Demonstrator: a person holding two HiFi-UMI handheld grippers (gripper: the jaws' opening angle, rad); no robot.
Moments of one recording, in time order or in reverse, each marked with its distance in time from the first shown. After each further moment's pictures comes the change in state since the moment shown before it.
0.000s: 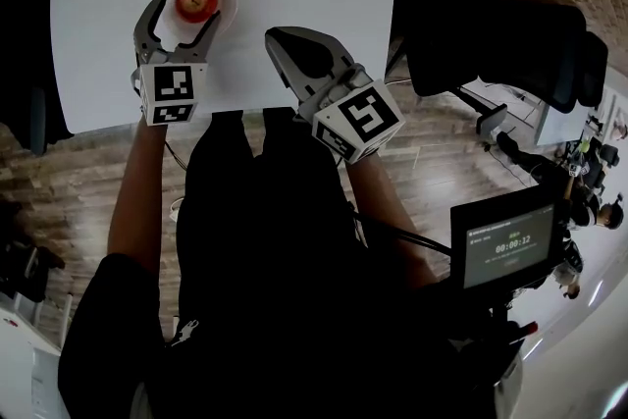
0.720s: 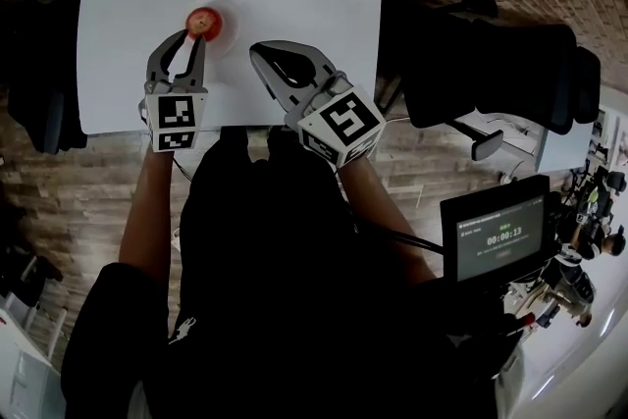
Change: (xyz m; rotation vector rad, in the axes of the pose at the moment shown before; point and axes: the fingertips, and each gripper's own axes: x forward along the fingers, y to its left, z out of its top) left arm -0.067 -0.006 0.039 -0.009 -0.029 0.106; right arm -0.024 0.042 0.046 -0.108 -0.089 0.113
